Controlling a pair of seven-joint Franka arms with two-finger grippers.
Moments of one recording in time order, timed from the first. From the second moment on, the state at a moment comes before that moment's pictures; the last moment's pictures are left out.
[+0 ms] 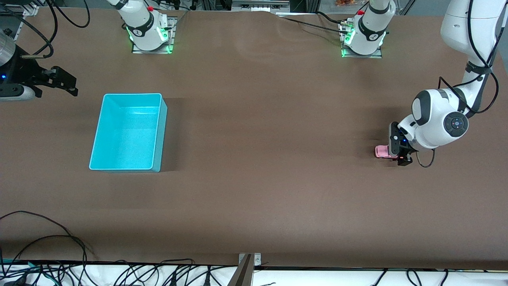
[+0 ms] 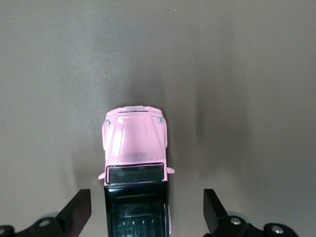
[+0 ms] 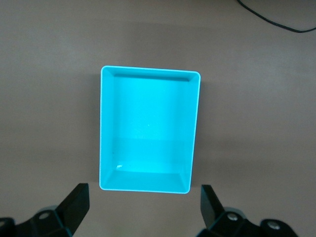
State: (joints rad) left arm 0.10 0.46 0.00 -2.09 0.04 2.47 1.72; right arm -0.05 -0.03 0.09 -1.65 -0.03 1.61 -0.03
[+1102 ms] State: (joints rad) left arm 0.15 0.46 0.00 -2.08 0.04 2.47 1.73; right arm -0.05 -0.03 0.09 -1.65 -0.03 1.61 -0.03
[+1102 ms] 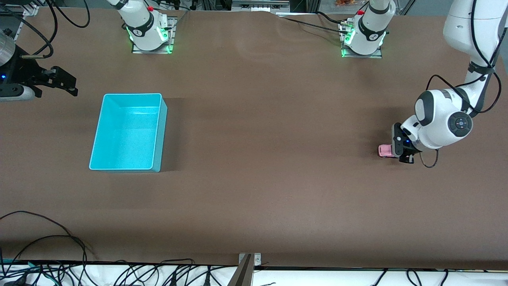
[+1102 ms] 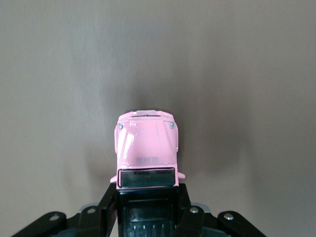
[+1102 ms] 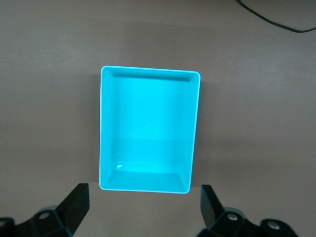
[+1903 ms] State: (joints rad) left arm 0.41 0.54 0.01 -1.94 0.04 2.46 1.95; right arm -0.05 -0.03 0.09 -1.65 -0.03 1.61 -0.03
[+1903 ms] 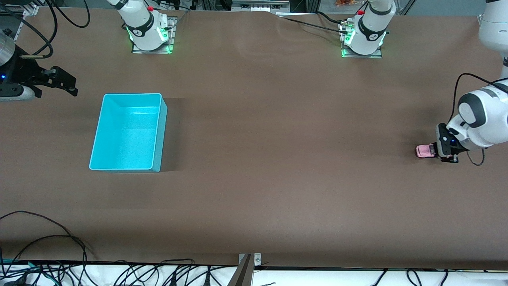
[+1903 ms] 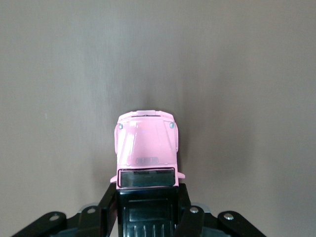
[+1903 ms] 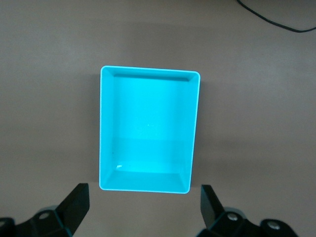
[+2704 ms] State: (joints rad) left arm 0.45 0.56 0.01 -1.91 0.04 2.44 2.01; right arm -0.05 -0.03 0.09 -1.65 -0.03 1.61 -0.03
